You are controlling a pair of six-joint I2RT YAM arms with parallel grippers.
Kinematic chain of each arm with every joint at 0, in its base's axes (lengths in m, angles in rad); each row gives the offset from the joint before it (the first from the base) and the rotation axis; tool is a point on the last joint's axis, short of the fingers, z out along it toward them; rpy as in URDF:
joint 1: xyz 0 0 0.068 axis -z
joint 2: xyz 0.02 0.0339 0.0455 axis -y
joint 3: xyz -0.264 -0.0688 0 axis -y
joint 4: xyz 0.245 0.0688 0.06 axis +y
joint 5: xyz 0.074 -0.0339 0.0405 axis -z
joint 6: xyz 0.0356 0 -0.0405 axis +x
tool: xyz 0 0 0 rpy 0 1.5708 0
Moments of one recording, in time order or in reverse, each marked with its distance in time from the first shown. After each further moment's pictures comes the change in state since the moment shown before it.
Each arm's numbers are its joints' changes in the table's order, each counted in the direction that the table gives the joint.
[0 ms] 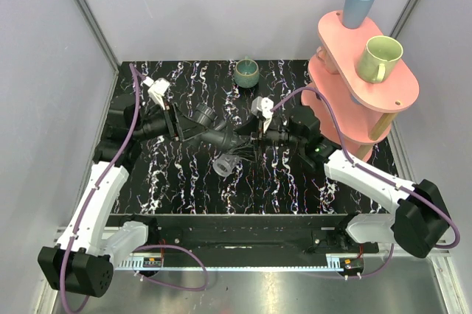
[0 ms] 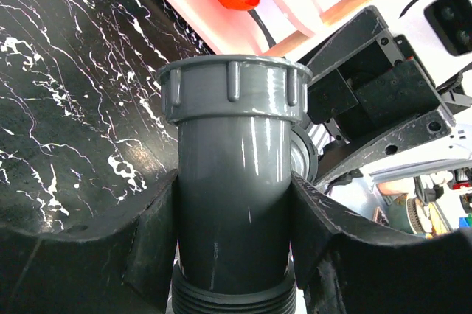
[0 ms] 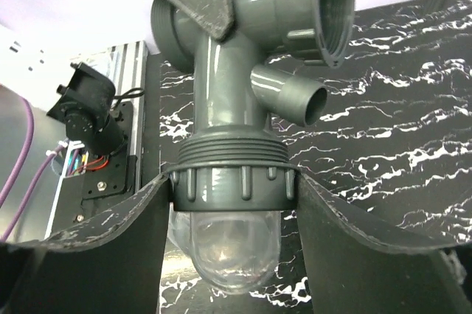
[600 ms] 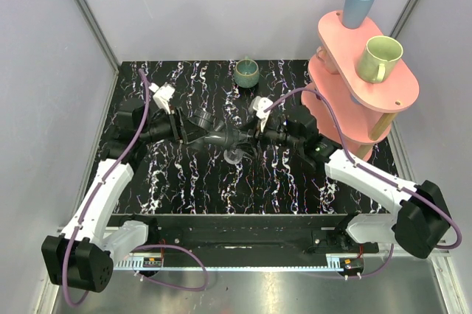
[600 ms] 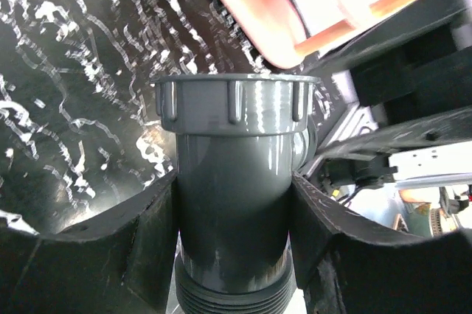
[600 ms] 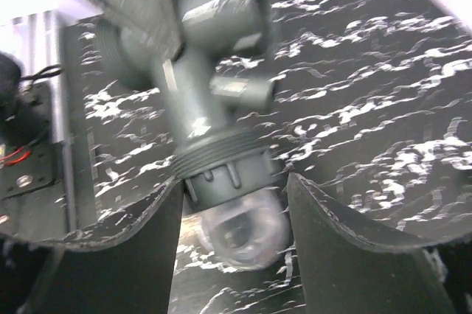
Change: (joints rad) left arm 0.010 -0.033 -0.088 -0.051 -0.044 0.032; right arm -0.022 0.018 -0.001 0.142 0.224 -0.088
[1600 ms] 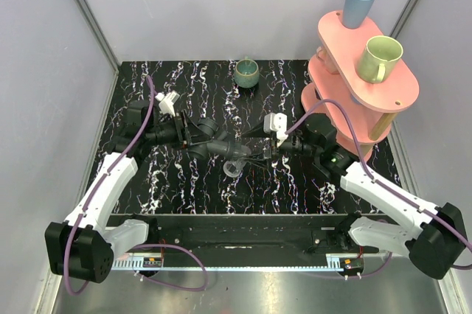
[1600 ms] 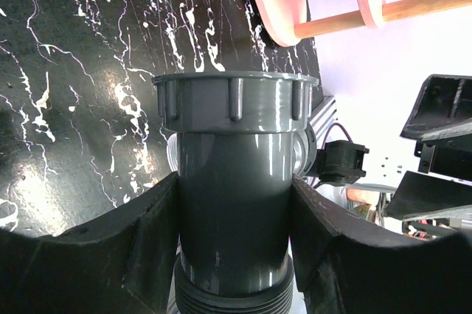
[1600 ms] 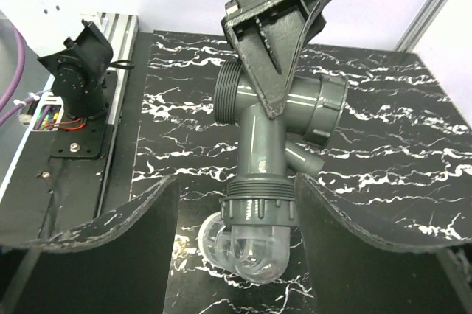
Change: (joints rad) left arm 0.011 -0.072 -0.001 0.135 -0.046 -0.119; right arm 0.018 0.180 -0.070 -0.024 -0.223 -0.167
